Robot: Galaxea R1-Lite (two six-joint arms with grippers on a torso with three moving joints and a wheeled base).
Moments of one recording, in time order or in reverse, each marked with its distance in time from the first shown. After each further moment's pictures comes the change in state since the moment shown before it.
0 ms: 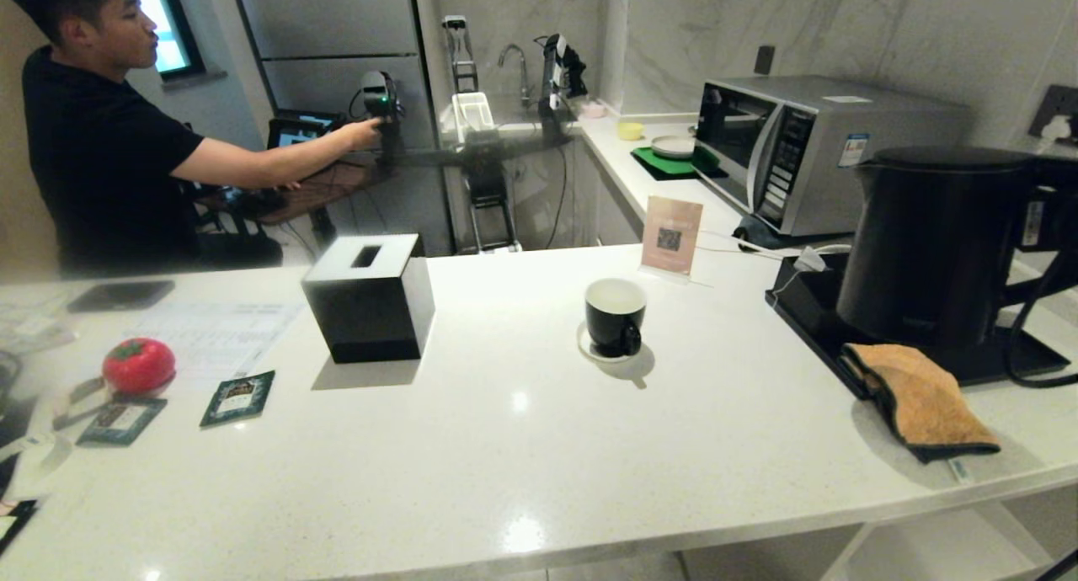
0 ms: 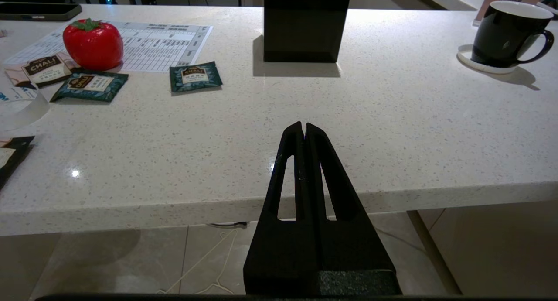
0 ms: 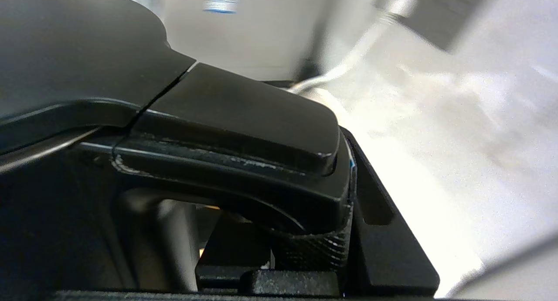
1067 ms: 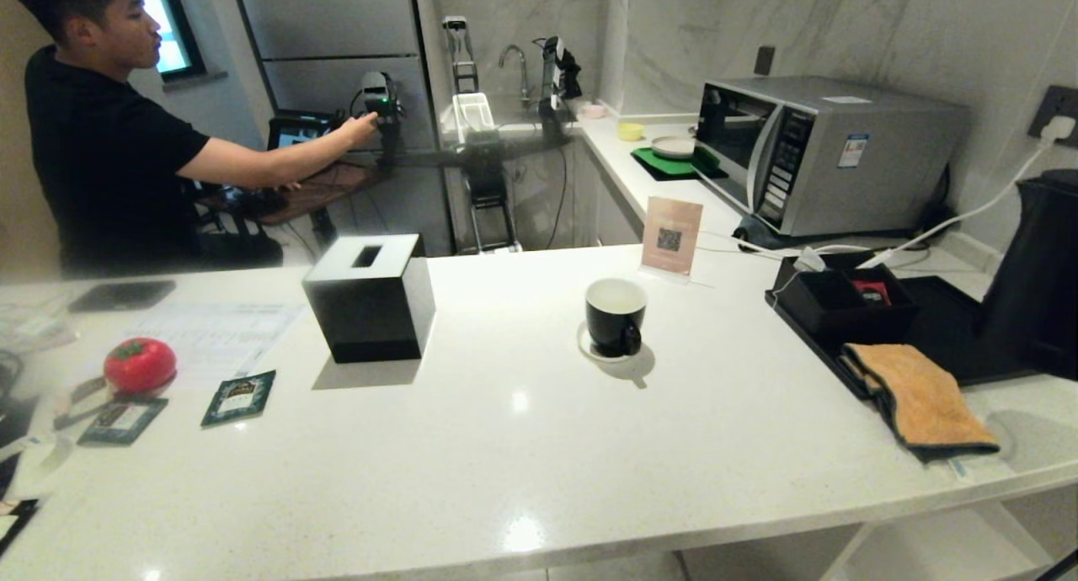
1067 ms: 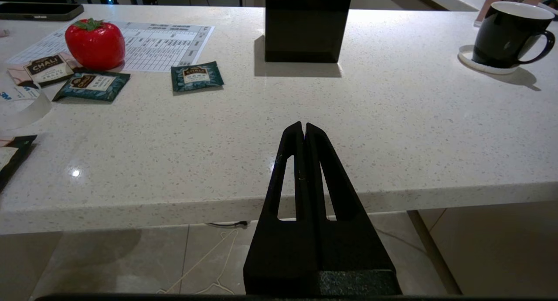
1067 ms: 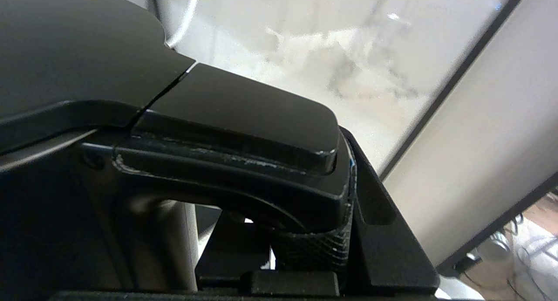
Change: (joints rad) left arm 0.000 0.000 0.000 0.000 0.000 0.000; right arm -0.370 0.030 0.156 -0.240 0.001 0.020
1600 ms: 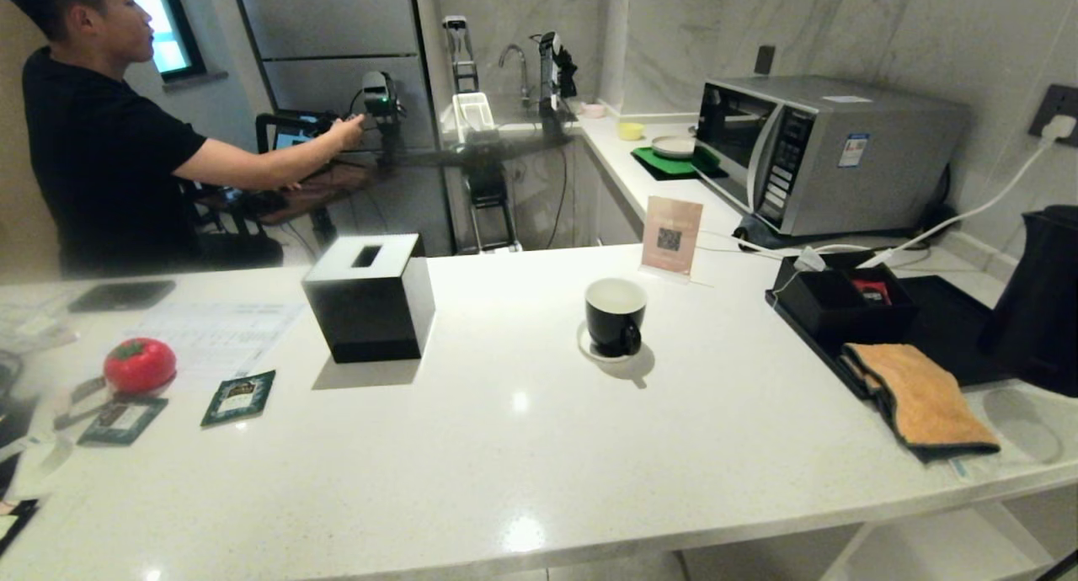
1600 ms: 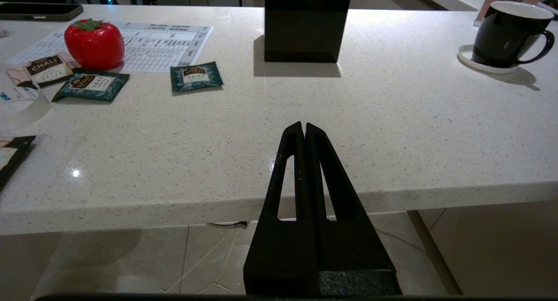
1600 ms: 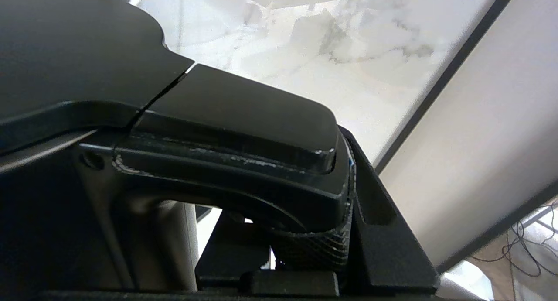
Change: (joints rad) left arm 0.000 0.000 0.000 0.000 0.000 0.000; right arm -0.069 0.212 -0.033 -0.143 0.002 0.031
